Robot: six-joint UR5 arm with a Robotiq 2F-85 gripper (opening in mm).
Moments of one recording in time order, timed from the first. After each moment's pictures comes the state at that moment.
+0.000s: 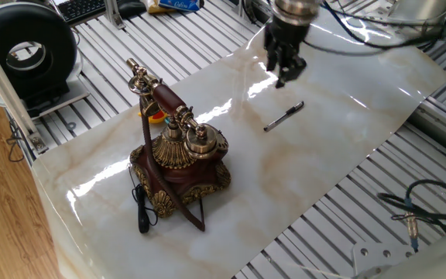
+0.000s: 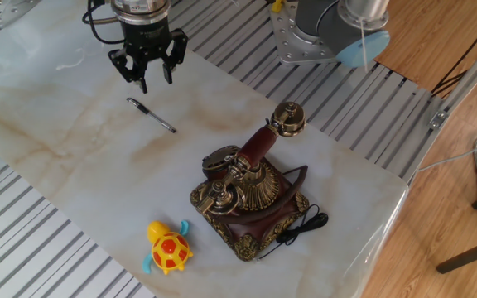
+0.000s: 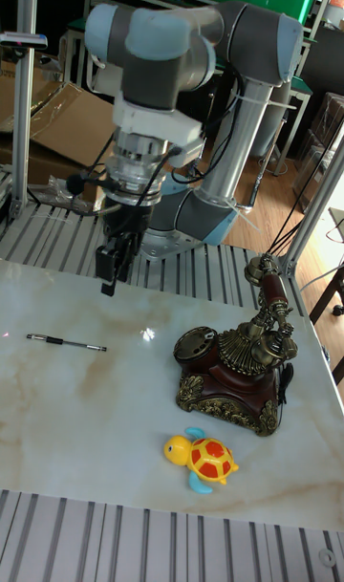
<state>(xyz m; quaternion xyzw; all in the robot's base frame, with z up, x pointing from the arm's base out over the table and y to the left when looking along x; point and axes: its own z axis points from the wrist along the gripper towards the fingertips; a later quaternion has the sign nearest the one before) 0.484 -0.095 0.148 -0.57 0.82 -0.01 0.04</state>
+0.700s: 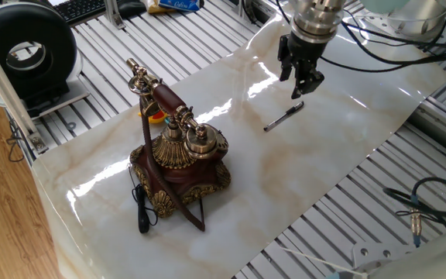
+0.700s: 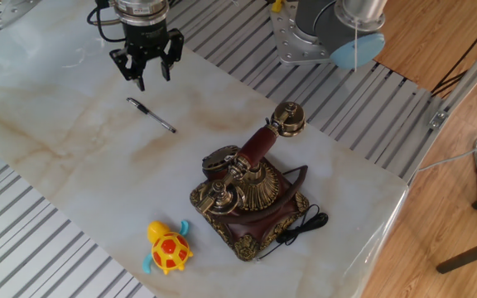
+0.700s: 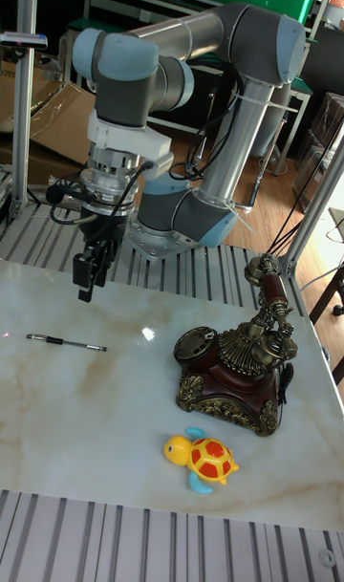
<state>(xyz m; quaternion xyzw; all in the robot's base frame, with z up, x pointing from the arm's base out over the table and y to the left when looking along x) 0.470 -0.122 0.122 -0.59 0.81 -0.03 0.04</state>
